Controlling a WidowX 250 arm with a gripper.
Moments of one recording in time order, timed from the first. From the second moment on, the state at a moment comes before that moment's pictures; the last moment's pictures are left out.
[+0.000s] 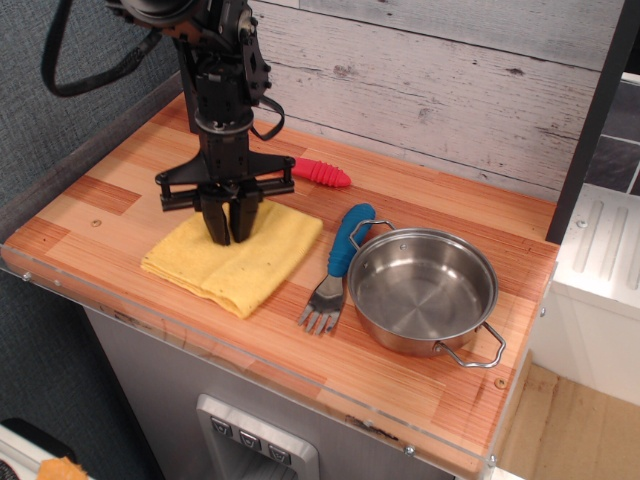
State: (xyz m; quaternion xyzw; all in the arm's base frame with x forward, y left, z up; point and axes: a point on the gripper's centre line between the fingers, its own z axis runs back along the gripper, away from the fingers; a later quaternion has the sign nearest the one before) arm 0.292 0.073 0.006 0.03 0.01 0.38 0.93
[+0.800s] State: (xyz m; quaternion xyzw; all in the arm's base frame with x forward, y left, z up) arm 0.284 0.073 0.035 0.03 0.00 0.40 0.91
